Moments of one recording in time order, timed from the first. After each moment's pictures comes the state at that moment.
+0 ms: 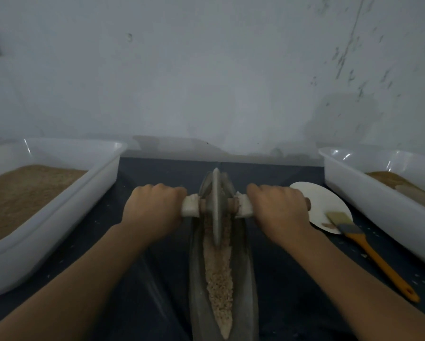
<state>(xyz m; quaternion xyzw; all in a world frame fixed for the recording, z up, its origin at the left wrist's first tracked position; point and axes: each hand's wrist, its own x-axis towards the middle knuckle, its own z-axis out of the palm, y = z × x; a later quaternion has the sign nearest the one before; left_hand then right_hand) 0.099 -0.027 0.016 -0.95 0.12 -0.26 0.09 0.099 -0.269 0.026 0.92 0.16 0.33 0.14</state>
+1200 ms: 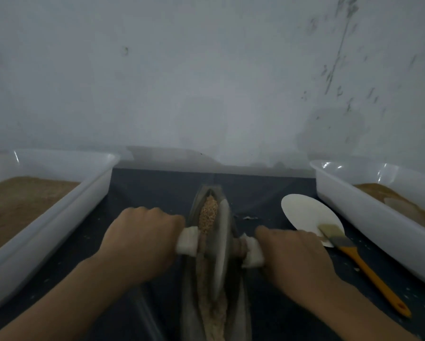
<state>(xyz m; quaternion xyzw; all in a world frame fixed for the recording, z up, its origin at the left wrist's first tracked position) 0.052 -0.035 0.039 -0.96 0.15 -0.18 0.13 0.050 -0.294 0.011 0.94 0.19 0.28 0.09</state>
